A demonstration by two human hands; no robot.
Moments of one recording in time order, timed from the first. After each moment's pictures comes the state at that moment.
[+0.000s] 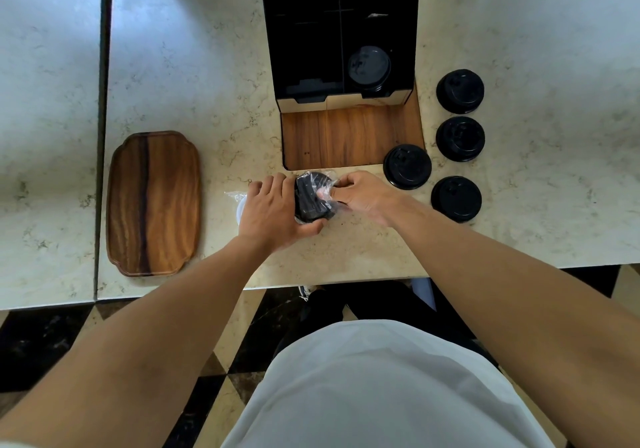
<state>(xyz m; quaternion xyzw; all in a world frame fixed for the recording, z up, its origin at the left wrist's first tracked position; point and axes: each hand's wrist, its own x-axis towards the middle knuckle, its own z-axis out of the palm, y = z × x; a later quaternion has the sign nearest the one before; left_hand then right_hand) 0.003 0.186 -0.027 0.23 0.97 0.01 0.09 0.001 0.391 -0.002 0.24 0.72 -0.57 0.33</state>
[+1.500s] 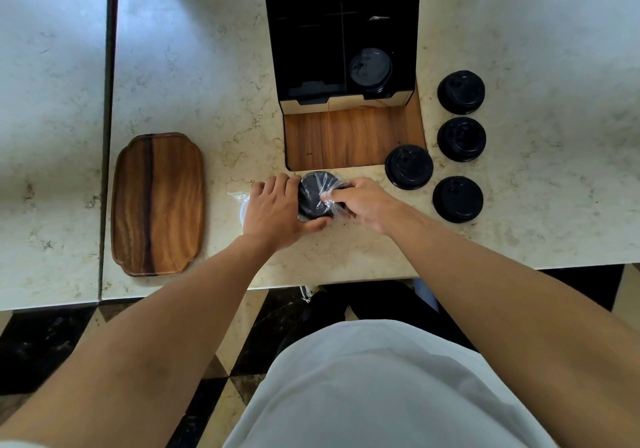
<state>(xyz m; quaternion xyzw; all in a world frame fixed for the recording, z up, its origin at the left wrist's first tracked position) 0.002 0.188 -0.030 0.21 0.97 0.01 0.09 0.007 0.381 -0.006 0.29 0.64 -0.63 0.33</state>
